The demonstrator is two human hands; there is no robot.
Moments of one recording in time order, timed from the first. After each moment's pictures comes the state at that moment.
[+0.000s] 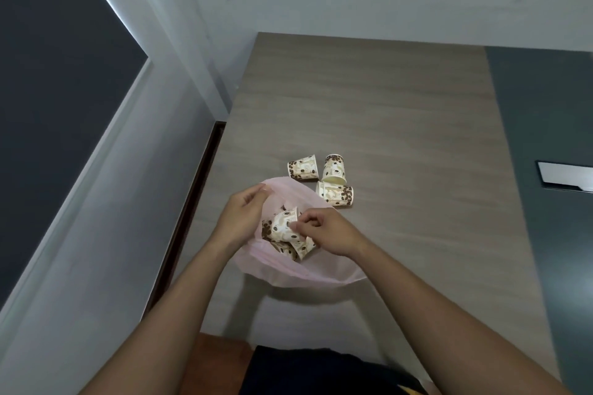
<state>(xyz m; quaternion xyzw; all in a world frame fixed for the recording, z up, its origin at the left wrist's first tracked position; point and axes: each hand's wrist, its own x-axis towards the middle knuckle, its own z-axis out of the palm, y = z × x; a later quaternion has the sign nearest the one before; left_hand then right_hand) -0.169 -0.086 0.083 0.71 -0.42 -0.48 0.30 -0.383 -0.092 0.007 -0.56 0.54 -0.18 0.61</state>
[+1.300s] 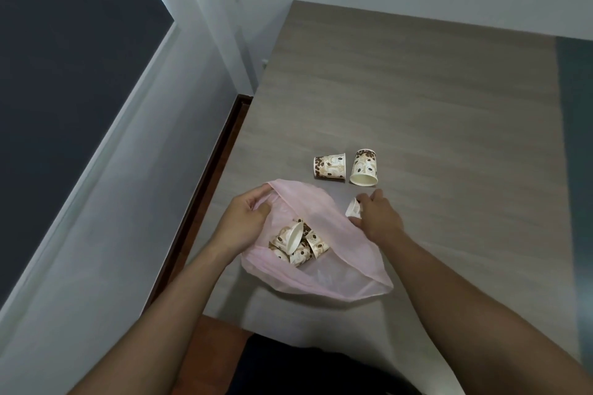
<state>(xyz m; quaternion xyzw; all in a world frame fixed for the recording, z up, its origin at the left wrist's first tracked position) -0.118 -0.085 0.052 0.72 -0.39 -0.51 0.28 -0.412 -0.159 -0.084 -0.69 0.66 0.12 0.27</state>
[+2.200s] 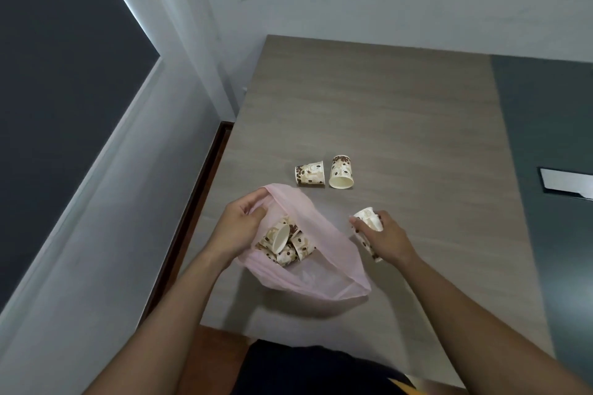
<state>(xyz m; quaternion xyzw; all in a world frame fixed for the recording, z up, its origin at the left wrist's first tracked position) -0.142 -0.055 0.089 0.68 -0.43 -0.51 0.30 -0.470 -0.072 -0.032 -0.46 0.75 -0.17 0.45</state>
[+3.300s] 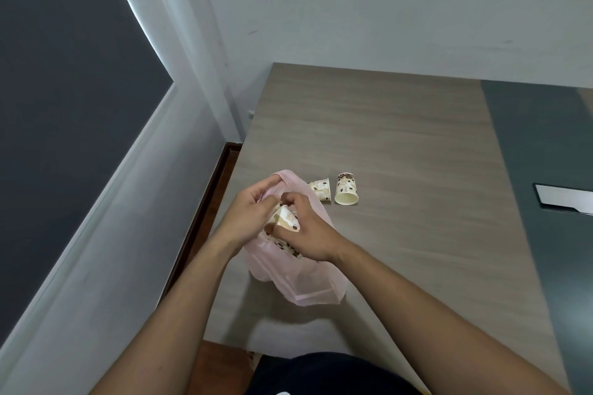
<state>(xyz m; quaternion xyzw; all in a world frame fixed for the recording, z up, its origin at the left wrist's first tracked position) -0.134 -0.075 0.149 0.65 -0.48 -0.49 0.31 -0.301 -0.082 0.069 -0.62 0.47 -0.22 0.58</state>
